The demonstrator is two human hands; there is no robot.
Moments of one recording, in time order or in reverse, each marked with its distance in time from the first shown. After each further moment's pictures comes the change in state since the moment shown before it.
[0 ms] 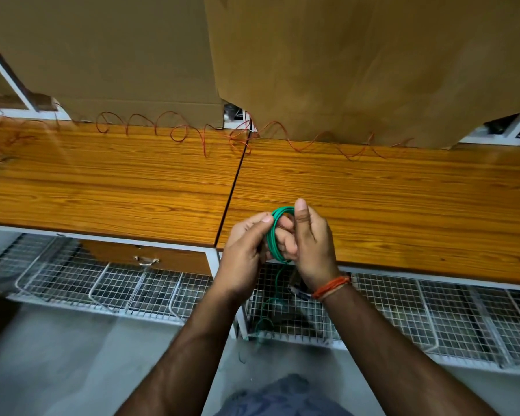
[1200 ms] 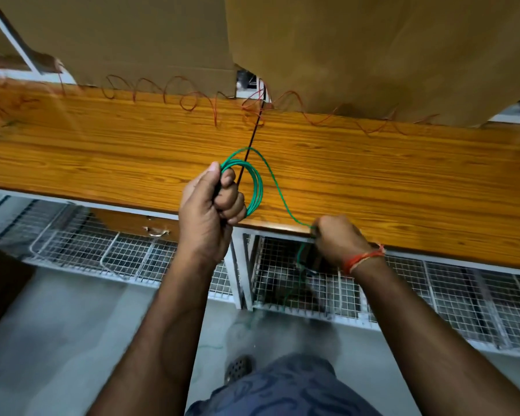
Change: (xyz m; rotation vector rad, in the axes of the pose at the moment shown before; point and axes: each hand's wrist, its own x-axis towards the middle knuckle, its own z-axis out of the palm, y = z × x) left_hand -0.008 0.049 -0.039 -0.203 0.192 0.115; right_hand 0.016 0.023 -0.038 -1.375 -0.500 0.283
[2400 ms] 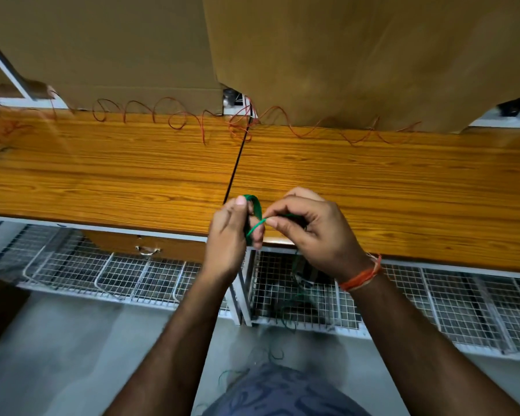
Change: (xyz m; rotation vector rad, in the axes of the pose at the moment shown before) left_hand 0.001 -0.049 0.017 0.525 0.061 0.005; right_hand -0.036 -0.017 -0.043 0.741 0.513 -0.686
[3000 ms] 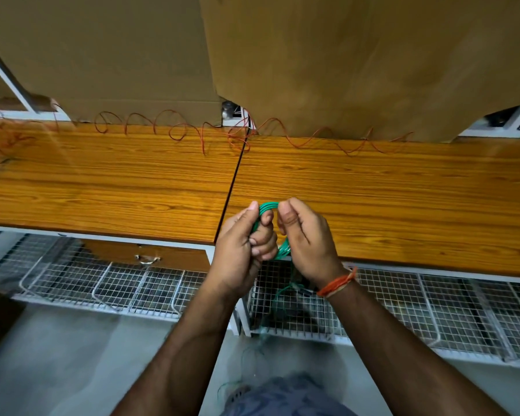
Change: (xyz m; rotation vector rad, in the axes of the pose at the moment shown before) left_hand -0.006 0.010 0.014 -0.561 -0.258 -0.172; right_hand -0.001 0.008 0.030 0.046 0.226 0.177
